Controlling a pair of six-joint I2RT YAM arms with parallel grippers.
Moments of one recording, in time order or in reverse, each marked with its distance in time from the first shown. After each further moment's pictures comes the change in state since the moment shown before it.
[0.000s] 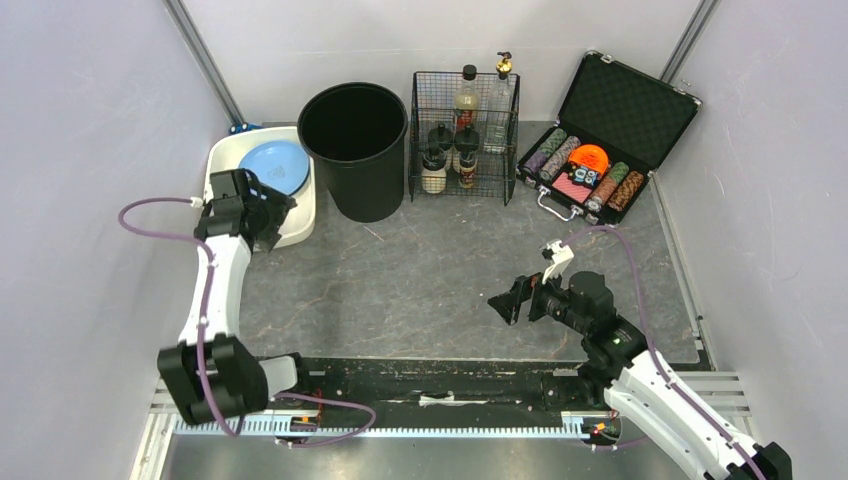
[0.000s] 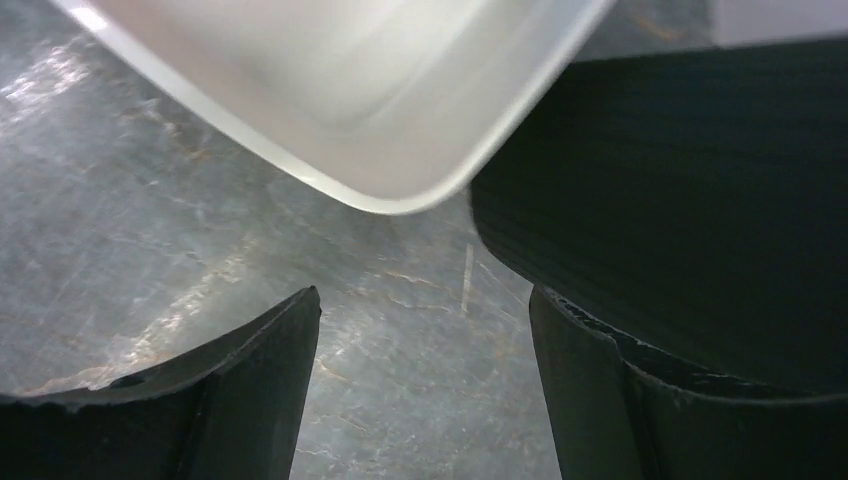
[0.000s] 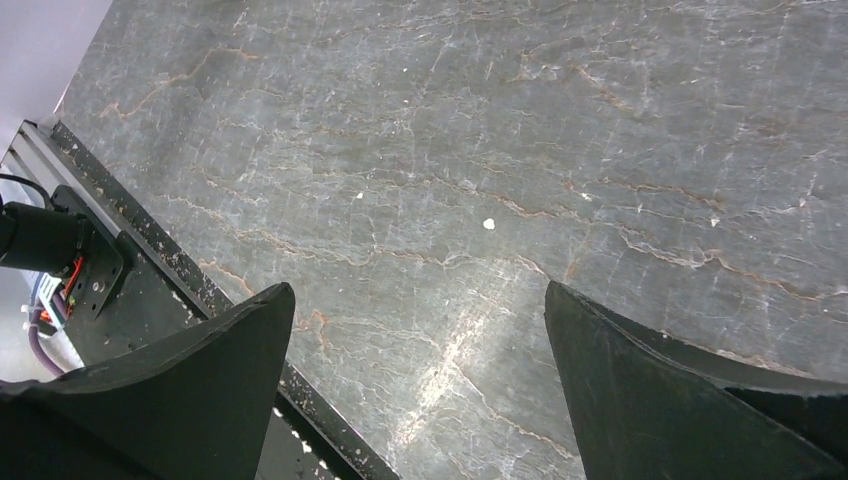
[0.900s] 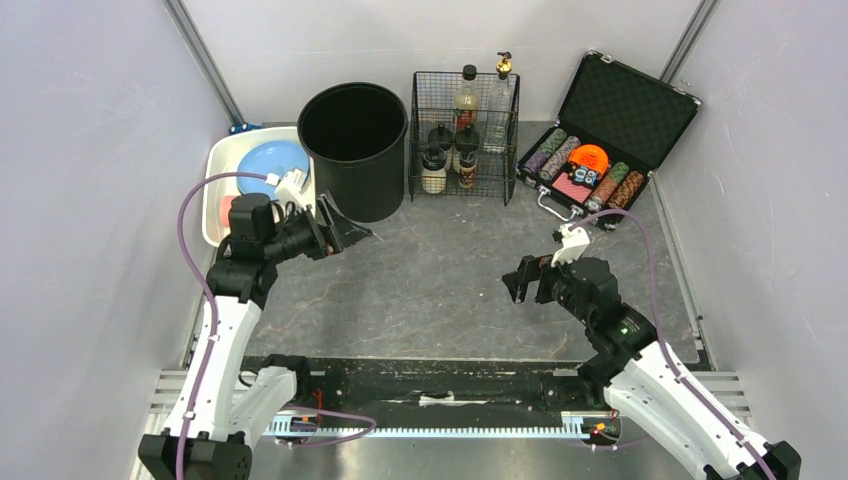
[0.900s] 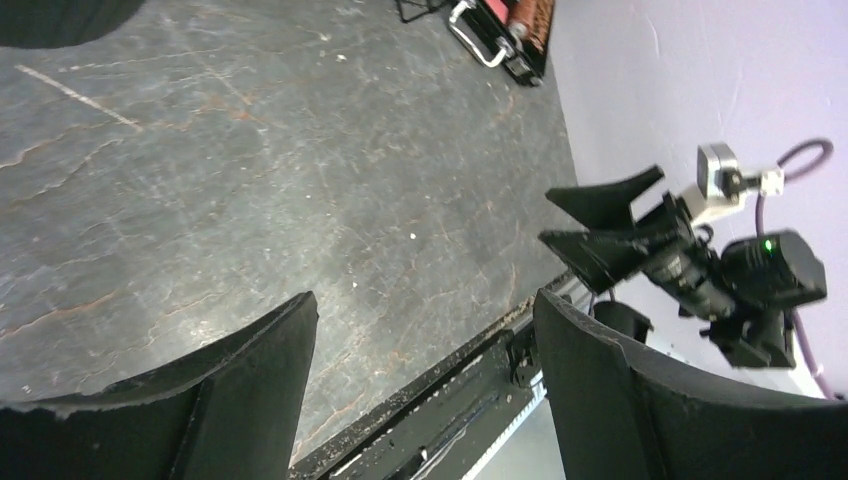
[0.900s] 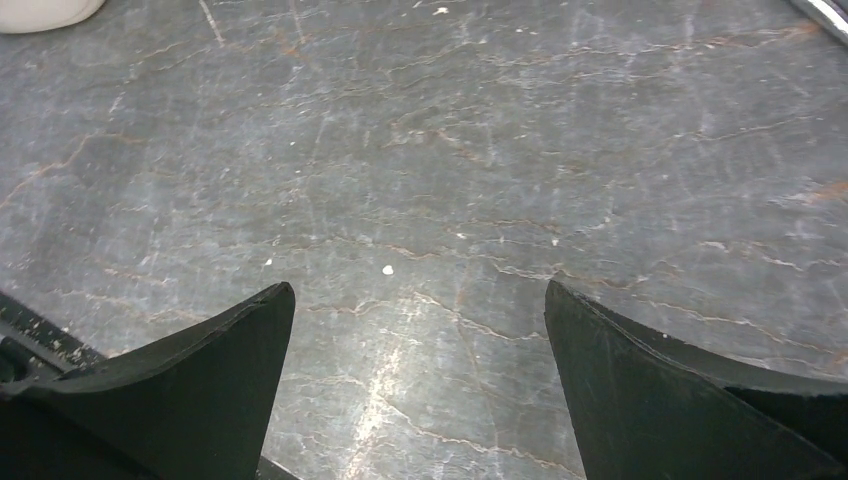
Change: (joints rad) left arm -0.280 -0.410 -0.163 0.141 0.654 0.356; right arm 0.000 0.052 0.169 -0.152 0.265 -0.050
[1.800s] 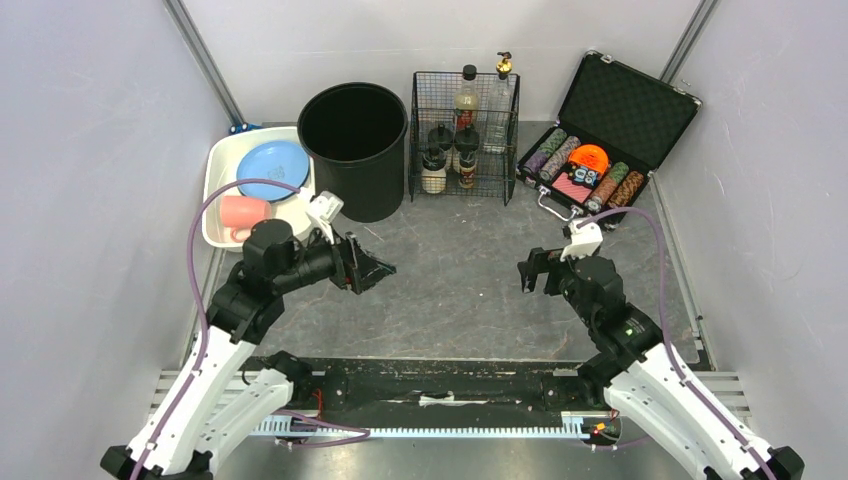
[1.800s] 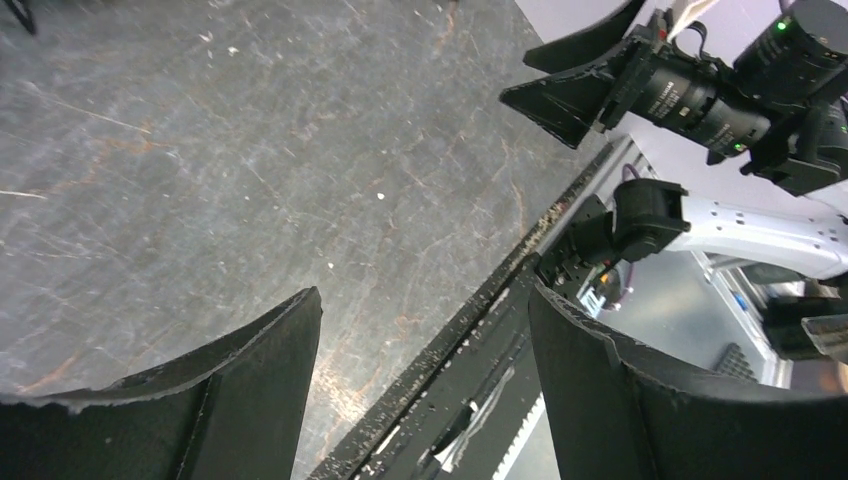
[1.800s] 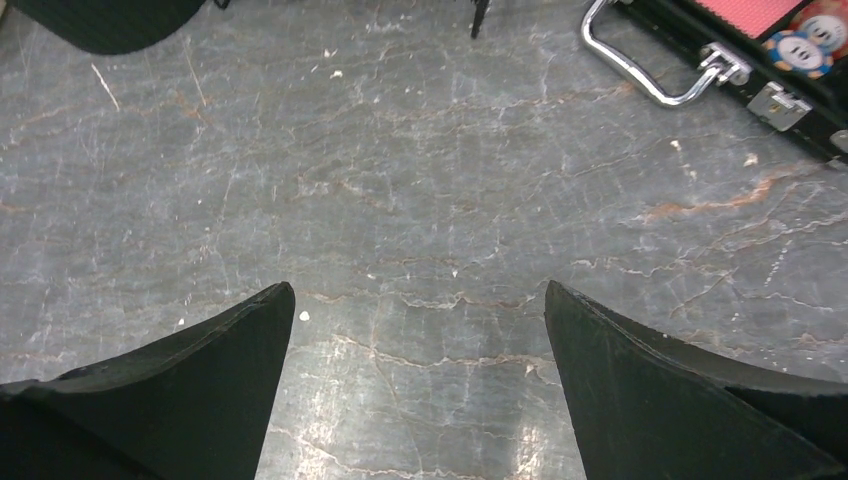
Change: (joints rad) left arm -0.368 -0.163 -0.042 0.023 -0.101 0.166; right arm 0.000 -0.004 0.044 -0.028 0.218 -0.086
